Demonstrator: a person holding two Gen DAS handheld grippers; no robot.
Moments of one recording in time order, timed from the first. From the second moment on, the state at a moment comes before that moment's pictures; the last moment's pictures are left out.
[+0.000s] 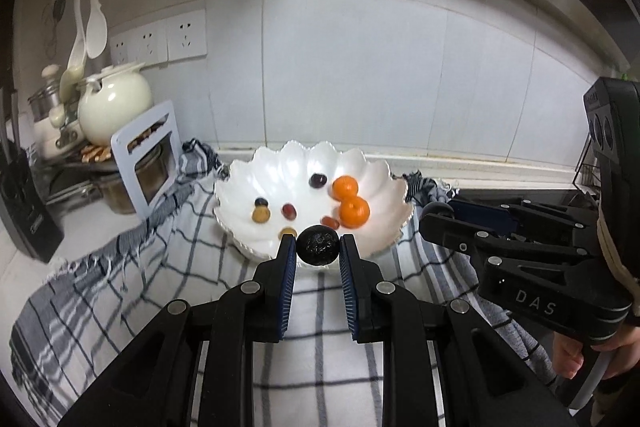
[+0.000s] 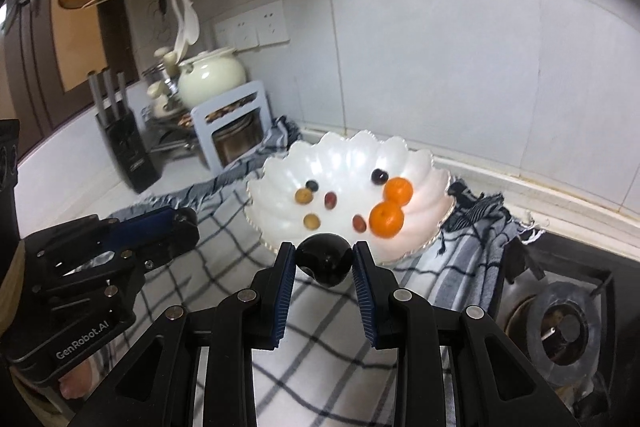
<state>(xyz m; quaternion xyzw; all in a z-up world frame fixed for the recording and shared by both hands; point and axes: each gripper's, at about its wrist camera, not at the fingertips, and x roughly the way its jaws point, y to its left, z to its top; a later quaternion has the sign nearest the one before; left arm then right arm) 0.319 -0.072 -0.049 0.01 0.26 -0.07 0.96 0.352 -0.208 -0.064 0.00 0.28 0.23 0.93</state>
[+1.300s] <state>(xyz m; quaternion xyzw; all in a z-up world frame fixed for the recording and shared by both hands) 0.496 -0.031 -0.064 0.02 0.34 -0.11 0.93 0.504 -0.158 -0.079 0.01 0.35 0.15 0.93</state>
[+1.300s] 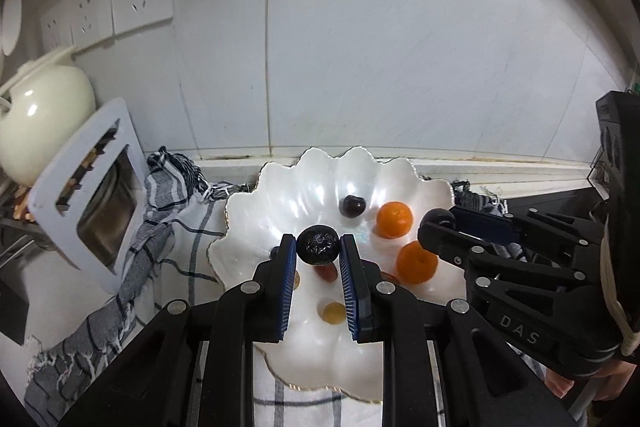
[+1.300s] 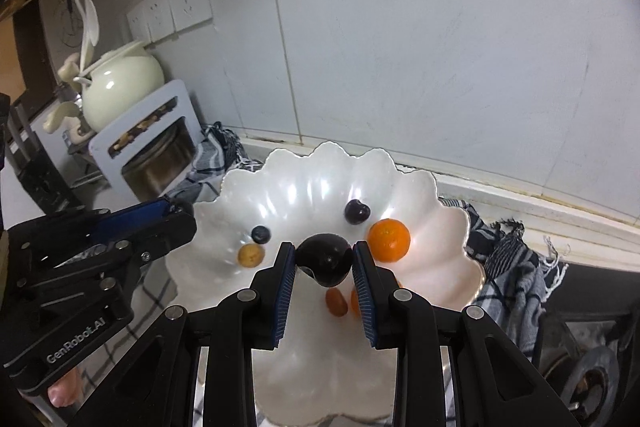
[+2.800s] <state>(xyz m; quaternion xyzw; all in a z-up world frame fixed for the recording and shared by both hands) 0.333 -0.009 -0.007 0.05 0.22 -0.01 0.97 0.344 -0.185 -0.023 0.01 0.24 0.03 0.97</state>
